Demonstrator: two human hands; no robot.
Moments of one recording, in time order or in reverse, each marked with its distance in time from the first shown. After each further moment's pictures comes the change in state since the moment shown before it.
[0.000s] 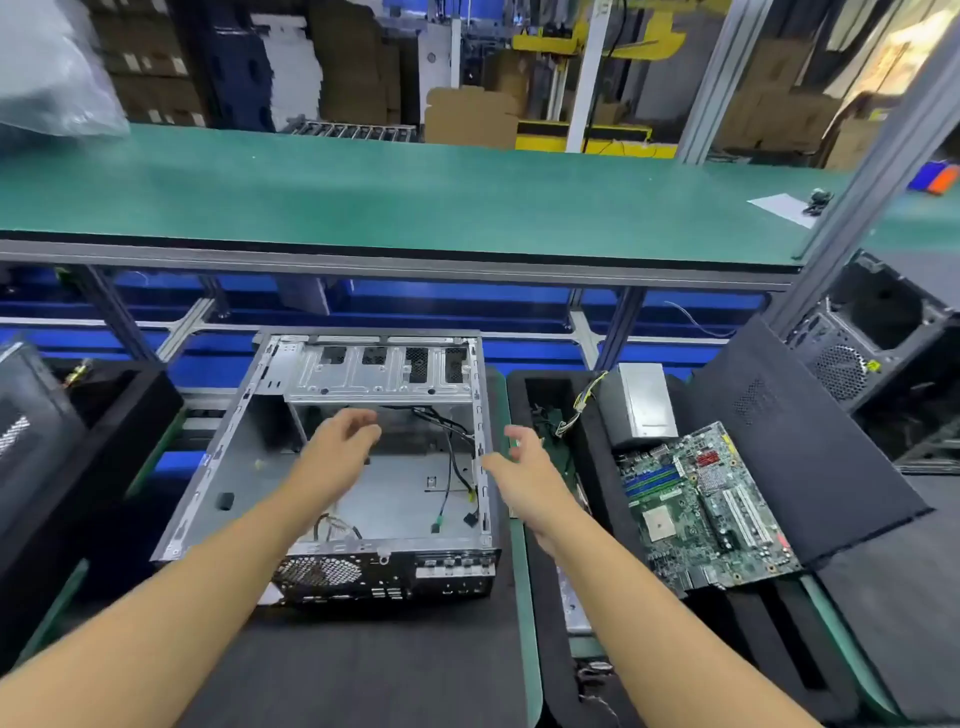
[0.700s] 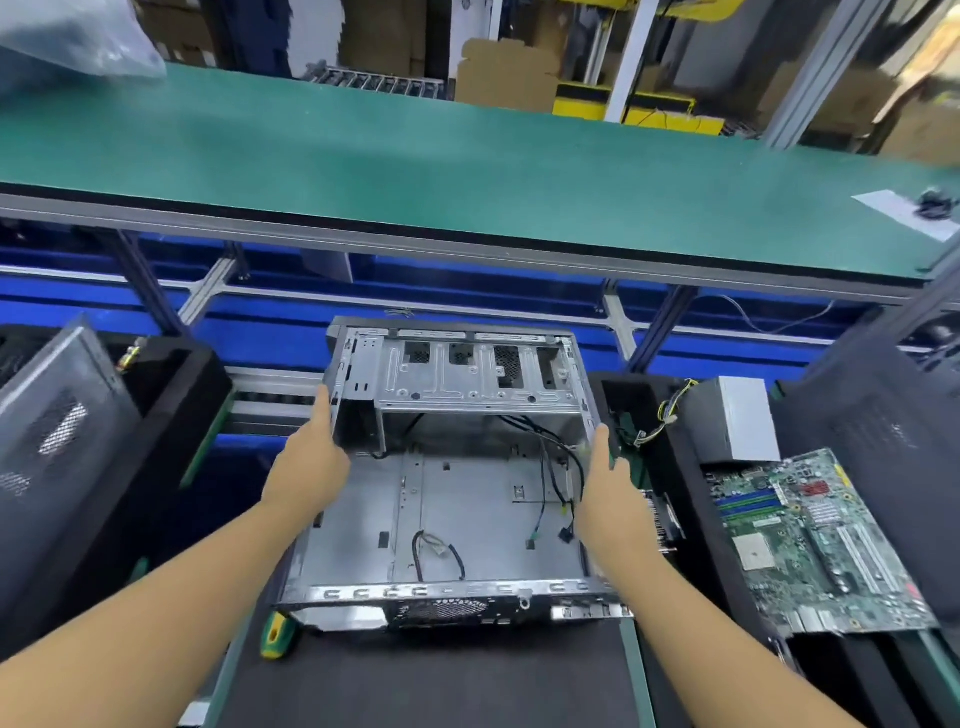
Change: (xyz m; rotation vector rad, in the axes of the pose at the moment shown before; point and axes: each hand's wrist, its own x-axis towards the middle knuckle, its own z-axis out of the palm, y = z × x) left_hand 0.092 -0.111 -0.116 0.534 0.129 -0.086; right_hand 0.076 0.024 0.070 -1.086 0.323 -0.004
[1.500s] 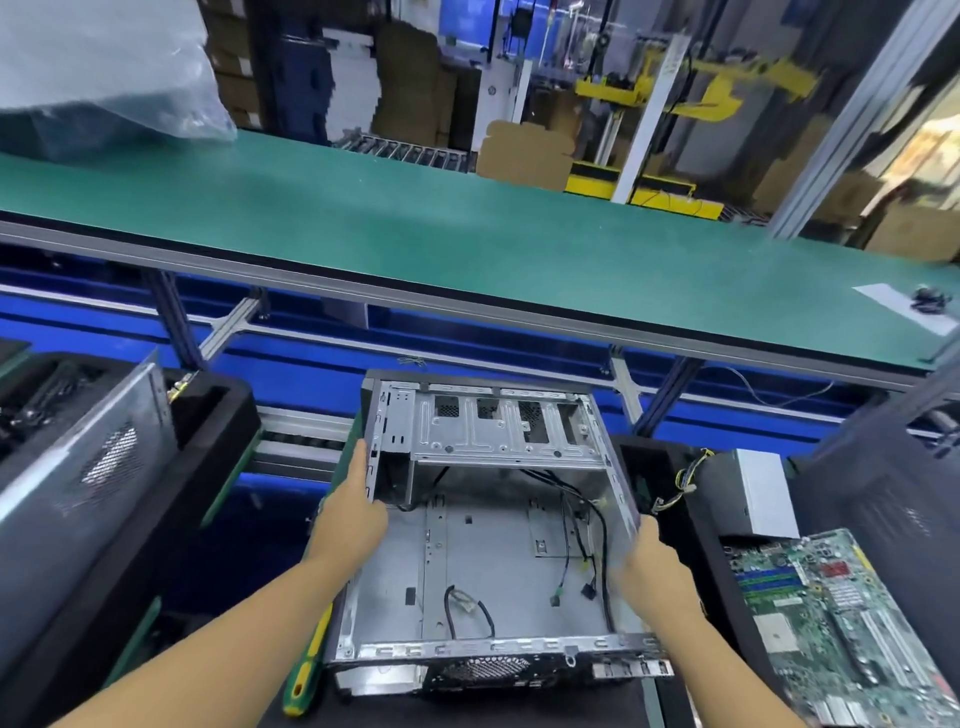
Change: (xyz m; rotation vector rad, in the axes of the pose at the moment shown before) left_hand -0.010 -0.013 0.002 -0.309 -0.043 -0.034; right_hand -0.011 -0.005 -0.034 0.218 -0.104 0.114
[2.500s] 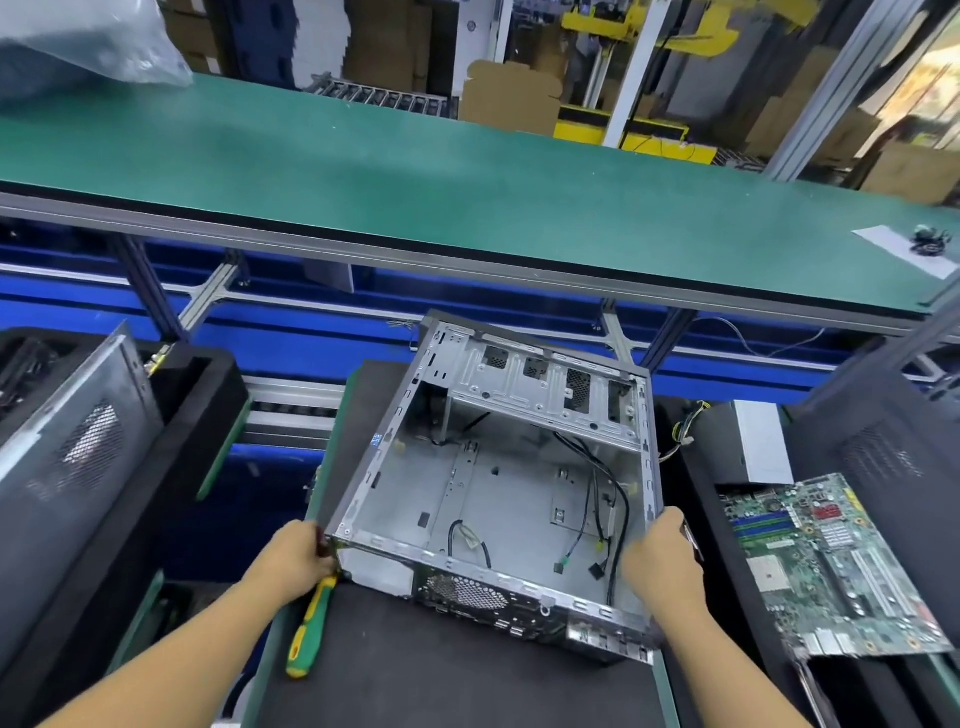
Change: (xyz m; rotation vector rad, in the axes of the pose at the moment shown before) left_hand 0.006 -0.105 -0.011 0.406 -0.335 -0.078; right_hand -0.035 -0.002 0.011 0.271 0.106 0.225
